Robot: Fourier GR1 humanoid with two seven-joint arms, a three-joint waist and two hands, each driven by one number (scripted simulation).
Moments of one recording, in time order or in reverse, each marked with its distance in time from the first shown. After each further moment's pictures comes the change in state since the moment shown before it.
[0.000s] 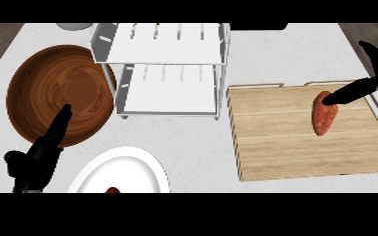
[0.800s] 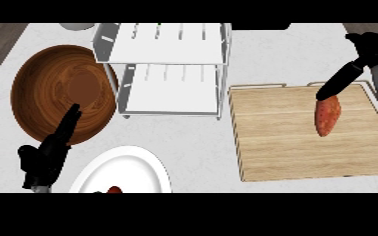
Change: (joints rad) left arm -0.030 -0.031 -0.008 0.044 -0.024 -0.013 0.010; right arm -0.196 0.000 0.118 -0.040 -0.038 0.212 0.335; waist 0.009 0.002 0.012
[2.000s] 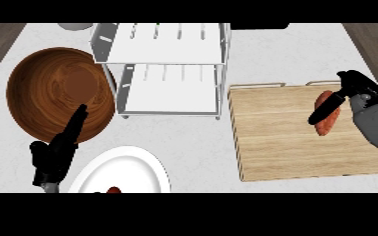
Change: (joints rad) left arm -0.026 -0.043 0.008 0.055 -0.023 -0.016 0.002; right arm 0.156 0.083 0.021 0.120 0.042 -0.077 -0.011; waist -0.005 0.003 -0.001
